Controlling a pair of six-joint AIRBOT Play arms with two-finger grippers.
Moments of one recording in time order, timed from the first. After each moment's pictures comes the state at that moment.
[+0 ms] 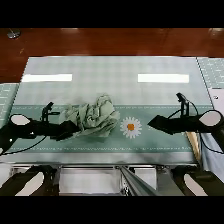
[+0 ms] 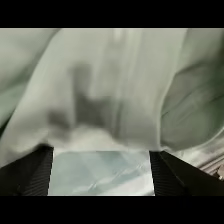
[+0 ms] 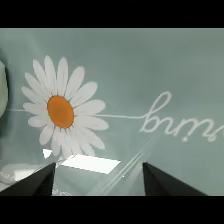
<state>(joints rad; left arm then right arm) 0.06 -1.02 0.38 0.73 -1.04 -1.26 0.04 -0.86 0.47 -0.91 1.00 1.50</state>
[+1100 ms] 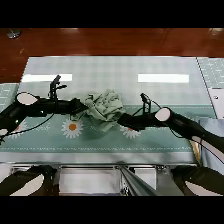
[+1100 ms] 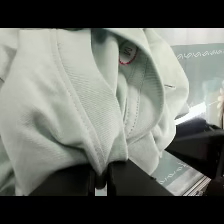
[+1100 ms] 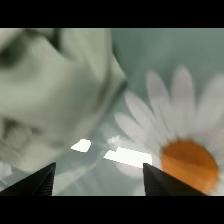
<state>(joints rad) -0.11 -1.14 0.68 0.58 -0.93 -1.17 0.52 -1.29 0.66 -0.63 0.62 1.58</state>
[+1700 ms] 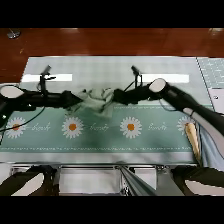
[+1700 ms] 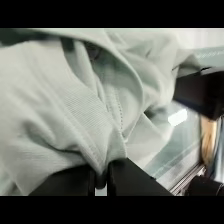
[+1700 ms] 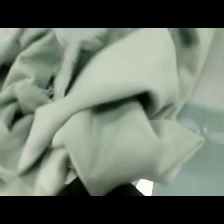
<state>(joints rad) 0.02 -1.09 0.79 0.58 -1.07 -1.16 0.42 -1.45 1.12 -0.71 0.79 1.51</state>
